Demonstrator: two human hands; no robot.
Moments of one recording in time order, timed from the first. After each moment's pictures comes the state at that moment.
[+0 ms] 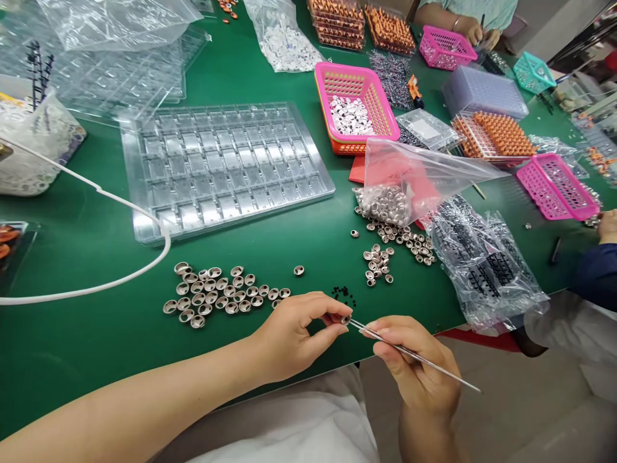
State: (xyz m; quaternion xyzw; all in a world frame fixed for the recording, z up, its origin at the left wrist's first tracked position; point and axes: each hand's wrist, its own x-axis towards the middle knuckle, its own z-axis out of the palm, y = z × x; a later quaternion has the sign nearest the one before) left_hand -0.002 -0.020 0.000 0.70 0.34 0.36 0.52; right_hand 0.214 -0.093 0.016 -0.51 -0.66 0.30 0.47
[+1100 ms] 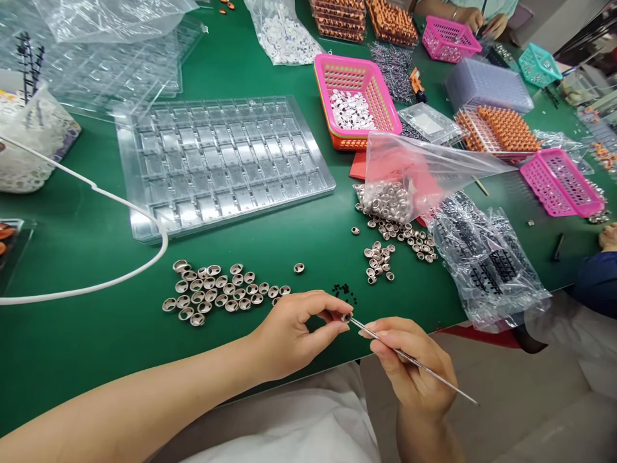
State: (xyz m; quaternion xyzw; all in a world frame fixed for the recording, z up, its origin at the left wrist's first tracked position) left_hand -0.002 -0.020 0.005 0.67 0.35 0.36 0.55; right_hand 0.209 -0.097 0.010 -0.50 -0.68 0.24 0.47
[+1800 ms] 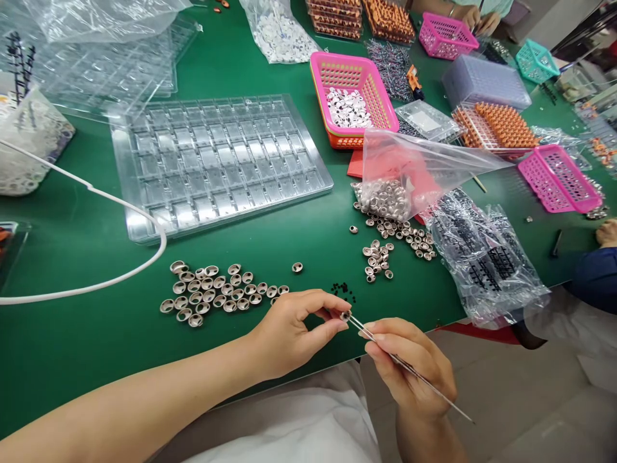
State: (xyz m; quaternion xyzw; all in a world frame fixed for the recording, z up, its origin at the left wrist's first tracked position) left_hand -0.001 -0.019 0.008 0.66 0.36 0.35 0.56; right_hand 0.206 -0.097 0.009 -0.48 -0.71 0.16 0.48
